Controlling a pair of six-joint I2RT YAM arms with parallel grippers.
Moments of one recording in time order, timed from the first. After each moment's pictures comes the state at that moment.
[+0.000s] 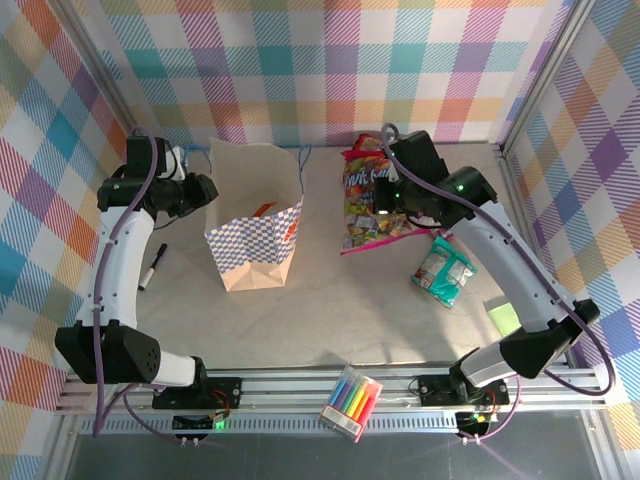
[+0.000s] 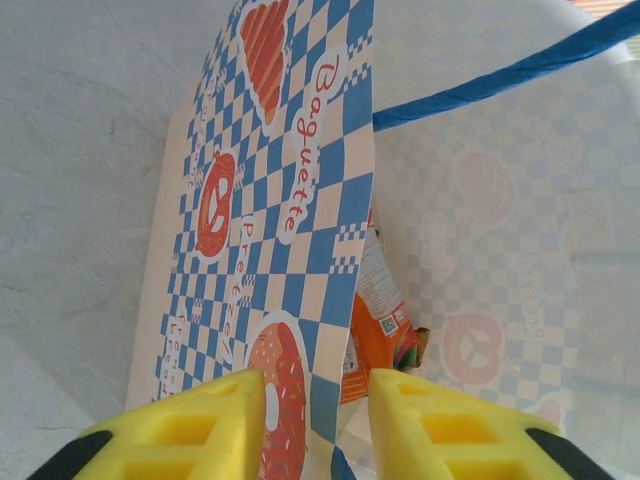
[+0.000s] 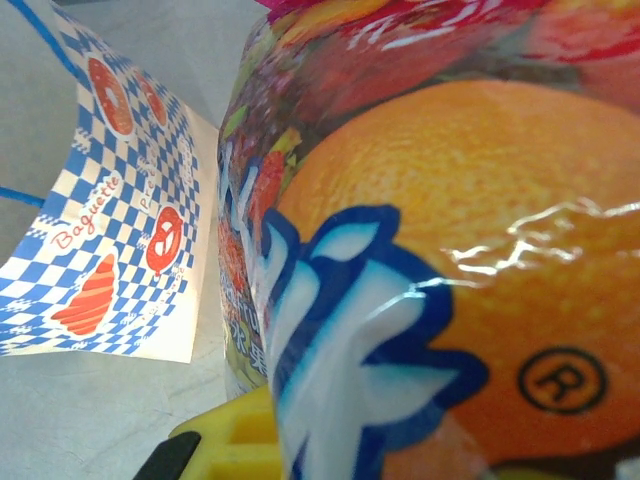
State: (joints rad) left arm 0.04 1.40 1.54 -1.02 0.30 -0.42; right arm 0.62 1.46 1.76 -1.11 0.10 0.45
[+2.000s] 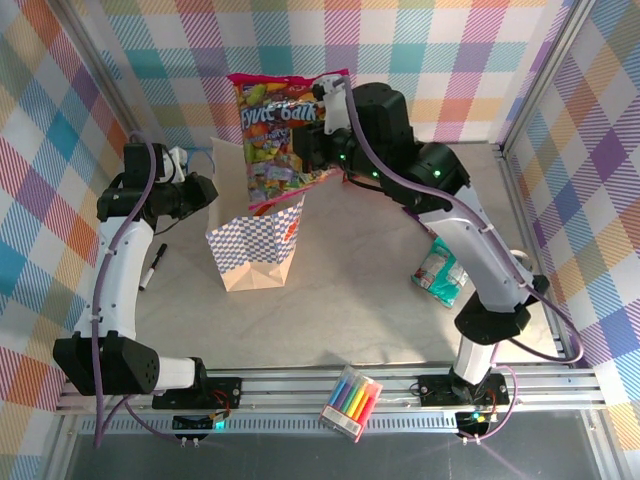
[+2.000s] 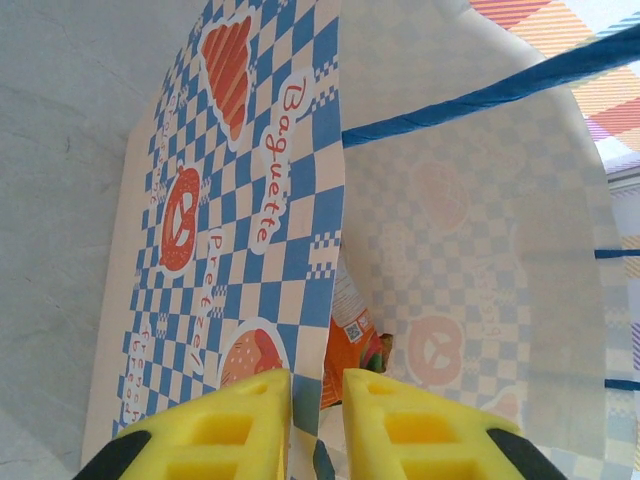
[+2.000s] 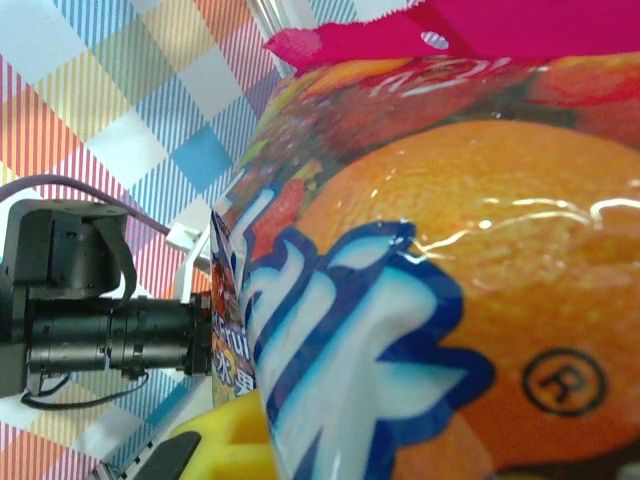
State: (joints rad) left arm 0.04 1.33 1.46 -0.92 0.36 -0.45; right arm 0.88 1.79 2.44 -0.92 0.02 0.37
